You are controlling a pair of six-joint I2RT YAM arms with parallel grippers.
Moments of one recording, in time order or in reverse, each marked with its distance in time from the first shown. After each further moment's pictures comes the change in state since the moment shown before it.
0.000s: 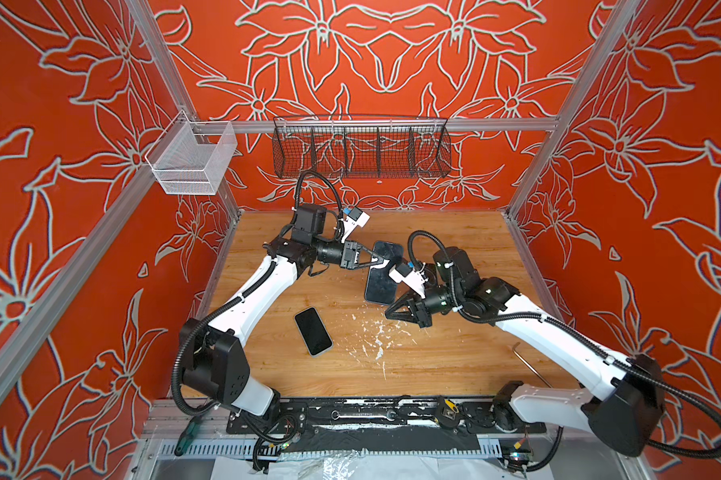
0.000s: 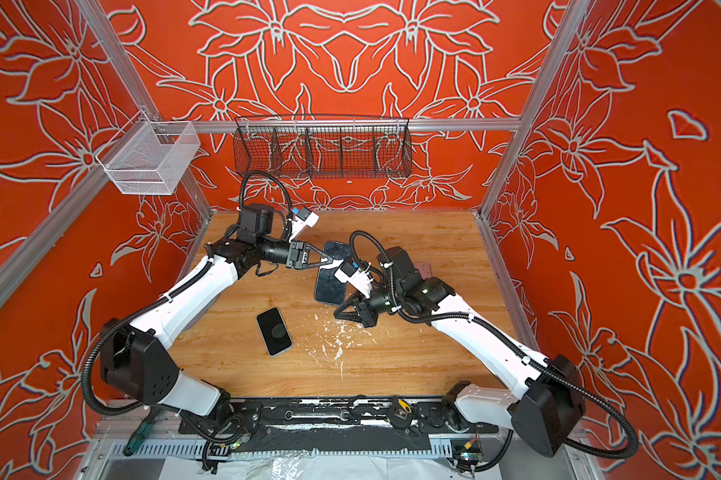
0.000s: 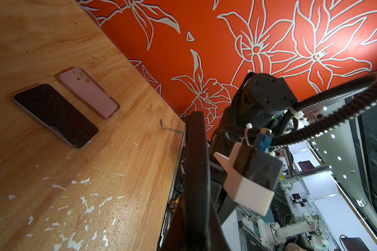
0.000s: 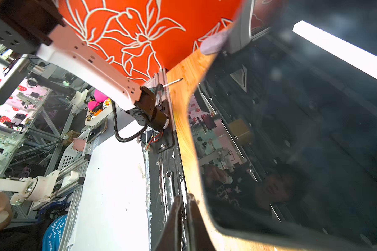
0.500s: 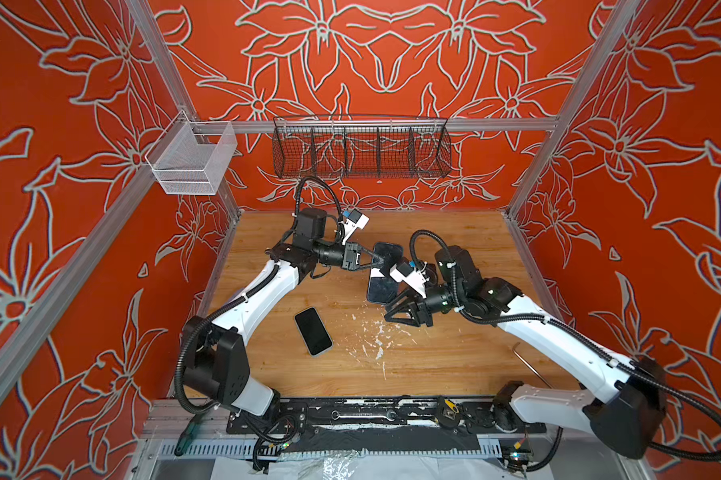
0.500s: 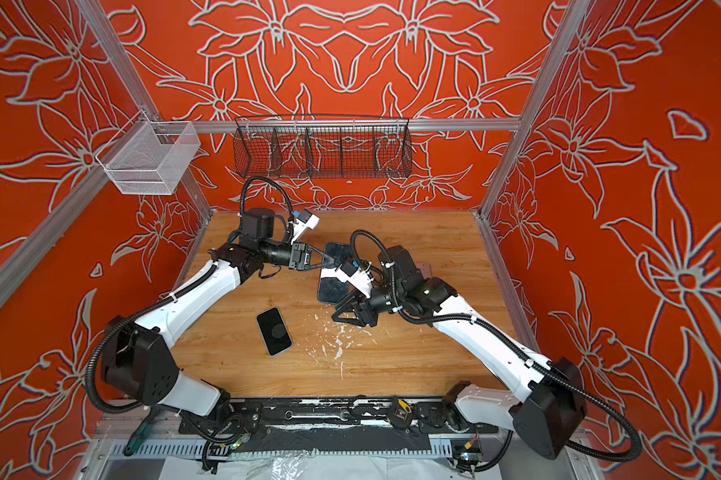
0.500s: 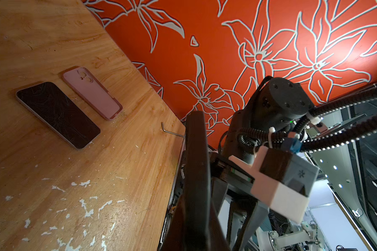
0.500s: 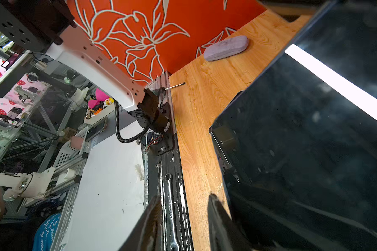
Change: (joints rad) left arm 0.000 -0.002 -0.080 0.143 -0.007 -0.097; right arm -0.011 -0.006 0.007 -0.006 -0.003 -0.028
